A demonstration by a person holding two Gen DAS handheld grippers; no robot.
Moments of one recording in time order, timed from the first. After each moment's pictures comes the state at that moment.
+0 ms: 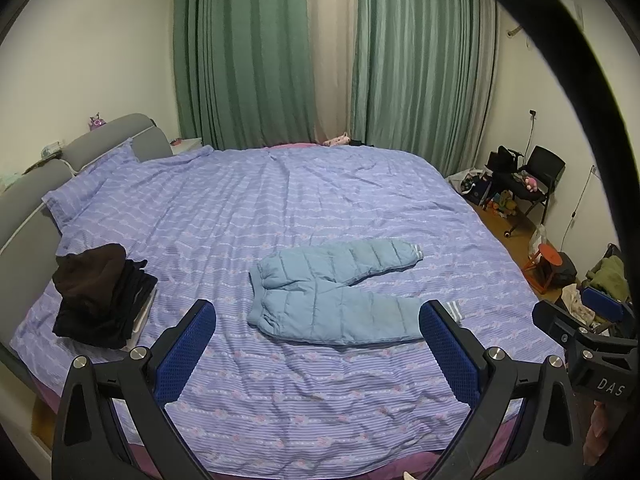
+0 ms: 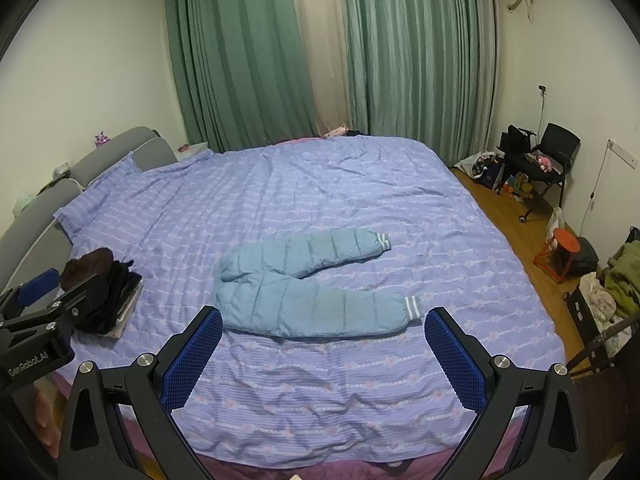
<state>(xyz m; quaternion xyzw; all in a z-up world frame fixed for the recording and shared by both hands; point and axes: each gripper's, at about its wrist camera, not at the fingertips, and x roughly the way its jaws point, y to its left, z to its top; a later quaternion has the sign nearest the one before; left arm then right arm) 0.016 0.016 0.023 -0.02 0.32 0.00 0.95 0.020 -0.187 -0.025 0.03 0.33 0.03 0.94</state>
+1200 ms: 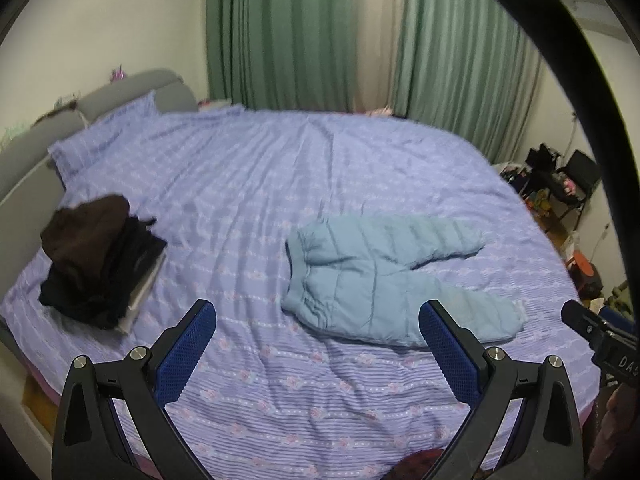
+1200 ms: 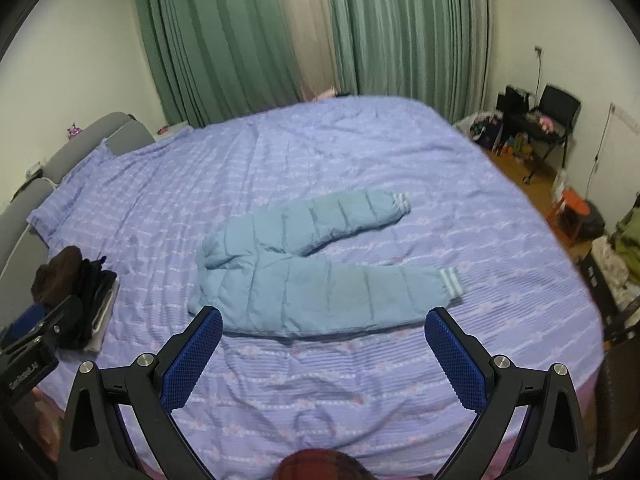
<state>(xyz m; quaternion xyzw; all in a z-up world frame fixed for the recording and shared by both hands) 0.108 0.098 -0.105 -0.05 0.37 0.06 0.92 0.125 -0.144 -0.133 0.06 0.39 0.01 0.92</state>
